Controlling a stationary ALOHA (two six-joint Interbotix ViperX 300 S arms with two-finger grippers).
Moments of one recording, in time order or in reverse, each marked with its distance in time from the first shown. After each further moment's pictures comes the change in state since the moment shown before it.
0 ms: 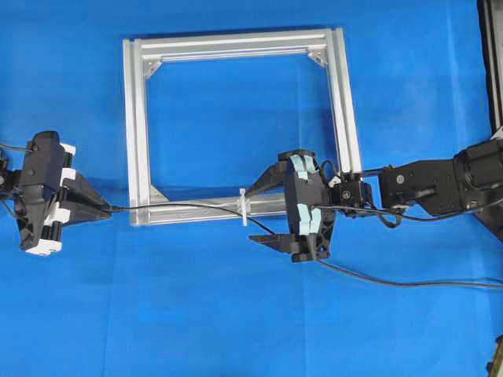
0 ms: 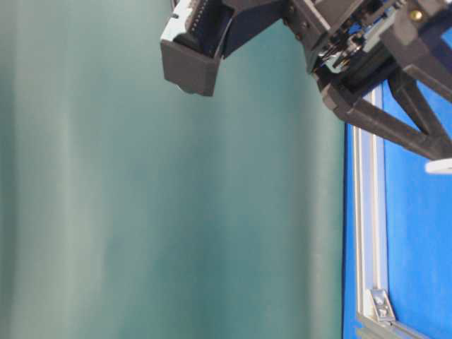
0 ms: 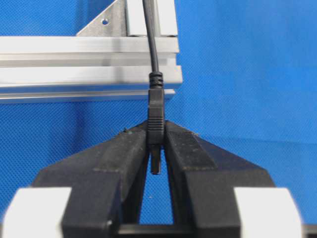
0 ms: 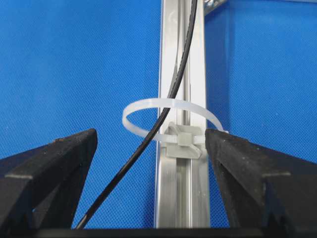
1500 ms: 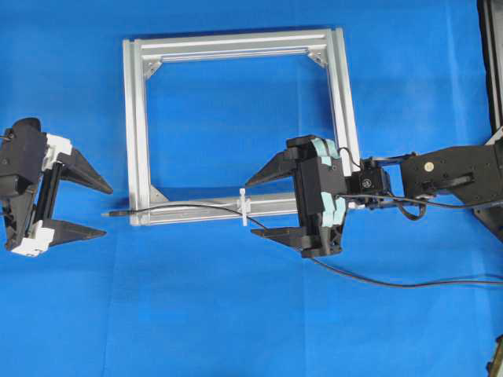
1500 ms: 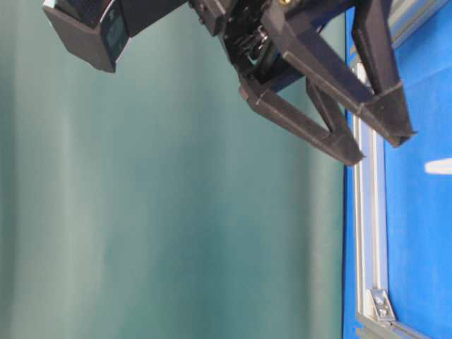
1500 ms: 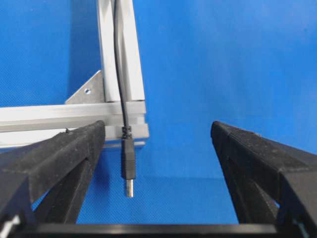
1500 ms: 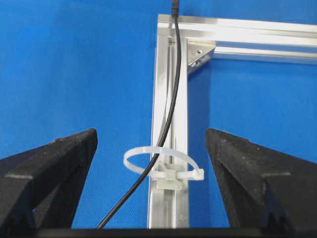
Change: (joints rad) left arm 0.000 -0.265 -0.071 0.000 0.238 0.018; right arm -0.006 -0.175 0.002 0.000 0.083 -0.020
